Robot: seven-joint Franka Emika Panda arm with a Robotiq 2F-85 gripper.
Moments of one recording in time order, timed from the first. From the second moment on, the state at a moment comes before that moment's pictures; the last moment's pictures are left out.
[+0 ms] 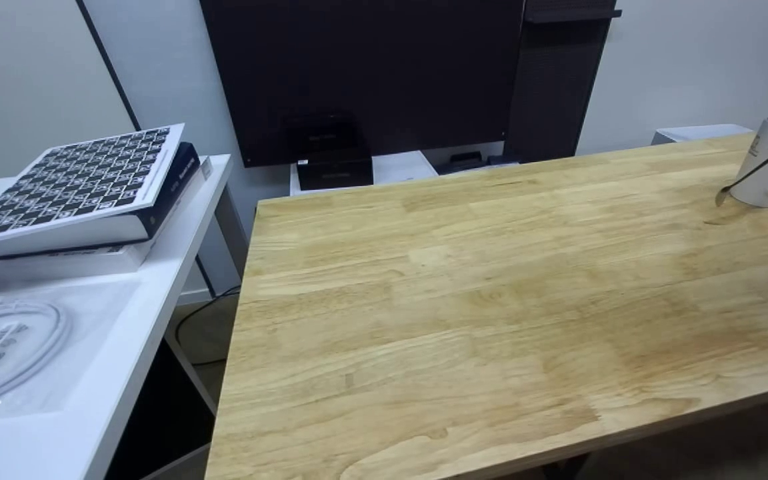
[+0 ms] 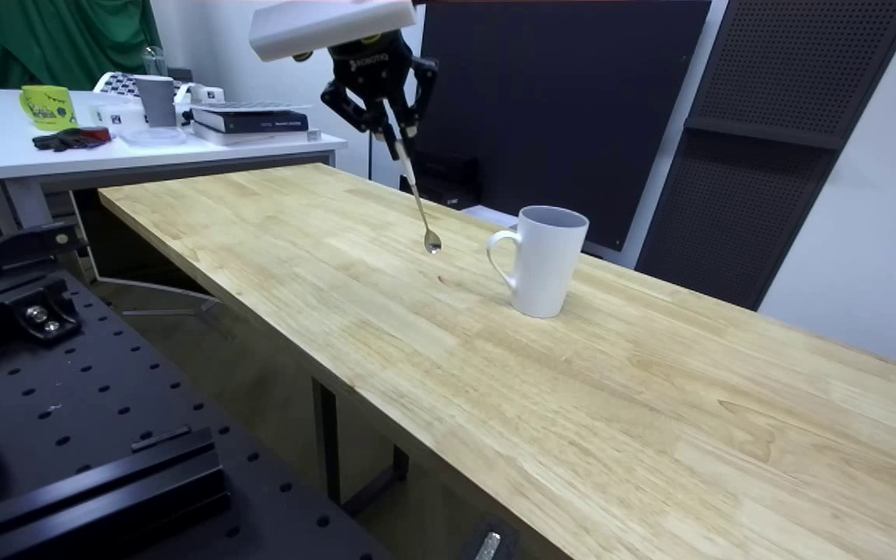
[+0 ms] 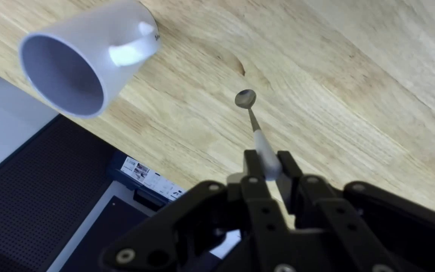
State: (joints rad) arm 0.03 0.12 0.33 -2.74 1.08 3.45 -1.27
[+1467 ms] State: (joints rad) arm 0.32 0.54 -0.14 -2.66 1.31 3.27 -1.34
